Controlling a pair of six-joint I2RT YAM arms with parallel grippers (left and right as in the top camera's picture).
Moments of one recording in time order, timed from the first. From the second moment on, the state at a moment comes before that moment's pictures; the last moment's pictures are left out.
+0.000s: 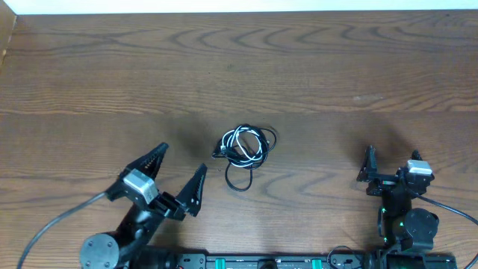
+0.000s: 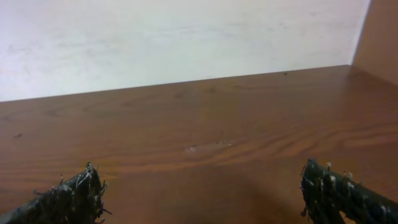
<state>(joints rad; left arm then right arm) -0.08 0.13 0.46 -0.20 0.50 -0.29 -0.06 0.01 0.01 -0.07 0.02 0.08</state>
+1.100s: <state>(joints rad) -0.91 1.21 1.05 -0.60 -0.16 -0.12 -0.06 0.02 0.01 -0.07 0.02 0.08</state>
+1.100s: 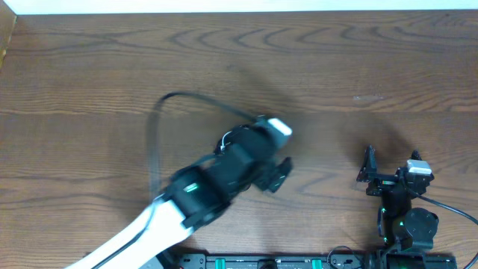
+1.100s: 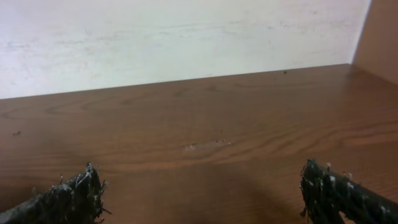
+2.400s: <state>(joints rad) -0.74 1.84 1.12 -0.39 -0.21 -0.53 -0.06 0.02 0.01 -0.07 0.02 0.08</state>
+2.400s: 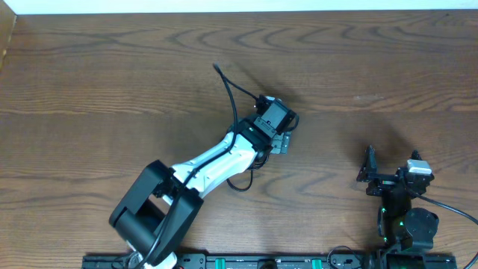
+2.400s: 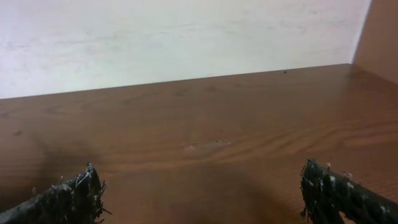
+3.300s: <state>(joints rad) -0.74 1.67 1.13 -0.35 -0.22 -0.74 -0.06 0.02 0.01 -0.07 0.02 0.08</state>
